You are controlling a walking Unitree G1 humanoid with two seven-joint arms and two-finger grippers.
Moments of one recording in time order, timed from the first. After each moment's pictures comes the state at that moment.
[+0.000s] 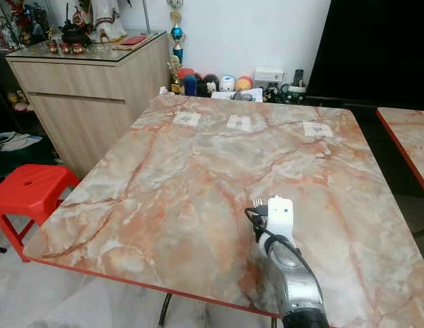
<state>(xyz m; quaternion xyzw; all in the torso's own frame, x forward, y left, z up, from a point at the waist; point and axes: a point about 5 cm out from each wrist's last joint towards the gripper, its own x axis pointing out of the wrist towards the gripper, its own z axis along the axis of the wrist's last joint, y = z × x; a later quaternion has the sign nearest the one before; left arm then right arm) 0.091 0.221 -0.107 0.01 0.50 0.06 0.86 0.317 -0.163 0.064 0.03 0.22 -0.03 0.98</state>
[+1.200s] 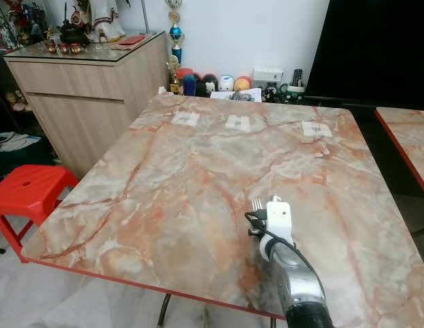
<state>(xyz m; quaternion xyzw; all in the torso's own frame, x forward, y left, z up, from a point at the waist) 0.089 0.222 -0.107 0.00 0.51 0.05 0.86 0.321 -0.165 0.055 0.03 0.25 0.01 0.97</state>
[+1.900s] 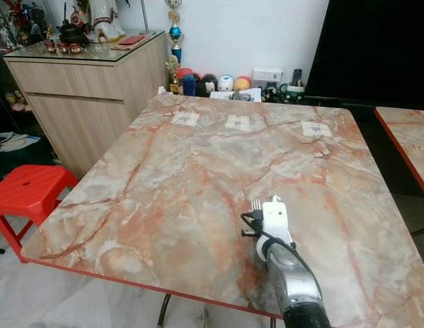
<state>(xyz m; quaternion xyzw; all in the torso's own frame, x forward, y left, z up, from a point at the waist) 0.089 0.222 -0.107 0.00 0.51 0.05 0.86 0.320 -0.155 0.054 0.02 0.23 0.03 0.97</state>
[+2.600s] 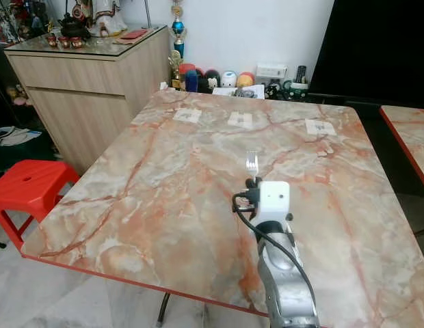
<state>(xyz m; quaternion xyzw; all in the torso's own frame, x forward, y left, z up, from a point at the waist) 0.088 0.221 -0.108 0.02 0.51 0.05 0.86 0.306 -0.138 0.124 0.02 0.00 0.02 1.00</state>
